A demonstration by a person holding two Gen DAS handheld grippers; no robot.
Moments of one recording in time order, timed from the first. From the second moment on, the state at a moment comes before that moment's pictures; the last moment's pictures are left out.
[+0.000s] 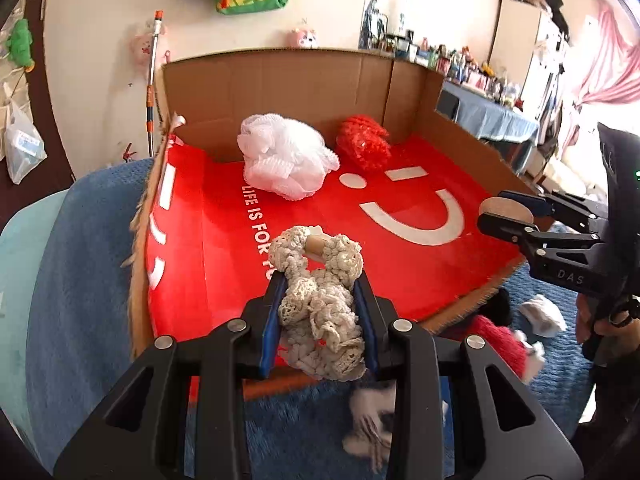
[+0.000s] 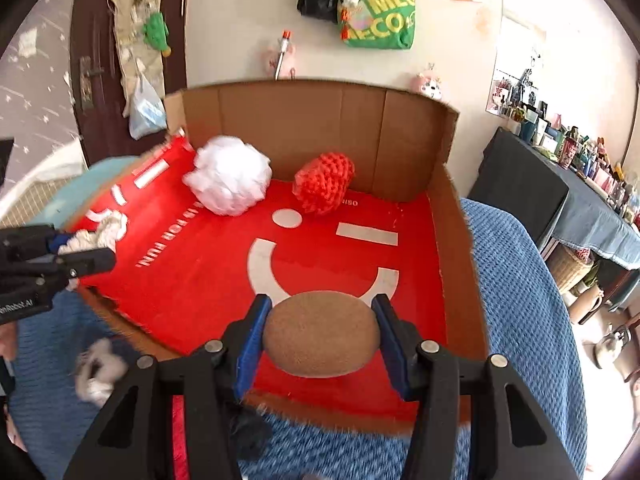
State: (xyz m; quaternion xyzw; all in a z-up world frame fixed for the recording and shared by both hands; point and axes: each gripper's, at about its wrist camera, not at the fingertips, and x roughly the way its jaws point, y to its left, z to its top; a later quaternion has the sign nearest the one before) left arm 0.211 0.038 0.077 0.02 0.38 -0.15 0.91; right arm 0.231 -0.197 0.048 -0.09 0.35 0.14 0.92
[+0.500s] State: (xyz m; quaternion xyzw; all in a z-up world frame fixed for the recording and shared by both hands) left arm 0.250 0.035 0.046 0.03 0.43 -0.14 0.89; right arm 0.264 -0.193 0.017 -0.11 0.39 0.13 0.91
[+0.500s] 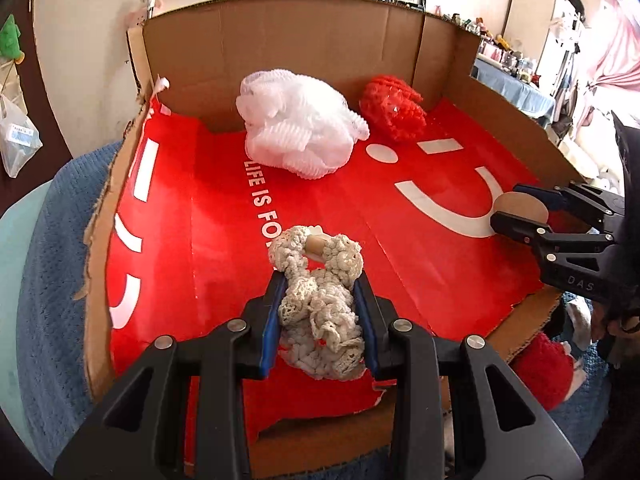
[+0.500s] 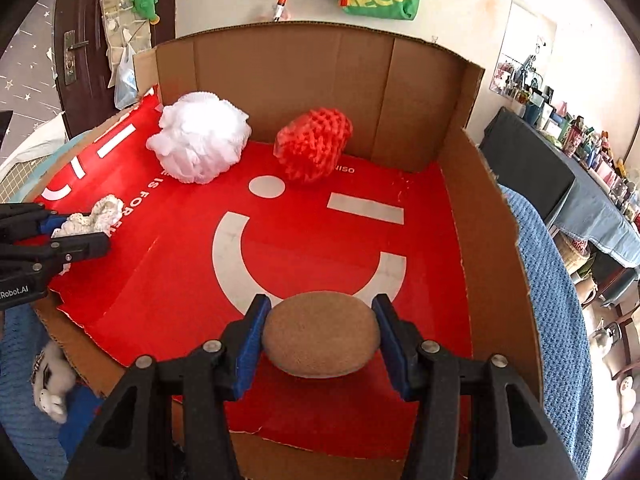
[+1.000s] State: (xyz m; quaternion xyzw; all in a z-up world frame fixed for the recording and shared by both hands) left arm 0.257 0.032 0.039 0.04 0.41 -0.14 0.90; right arm 0.265 -0.191 0.010 -0.11 0.39 0.12 0.91
